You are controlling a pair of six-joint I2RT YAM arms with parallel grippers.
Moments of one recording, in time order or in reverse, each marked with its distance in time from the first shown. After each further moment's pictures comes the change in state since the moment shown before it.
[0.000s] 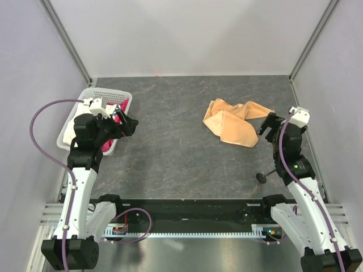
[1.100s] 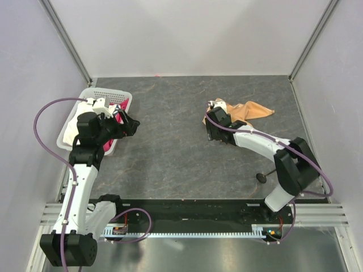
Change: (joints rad) left arm -0.022 0.037 0.002 -0.006 -0.014 0.003; right arm 0.448 0.894 0.338 -0.010 -0.032 -0.018
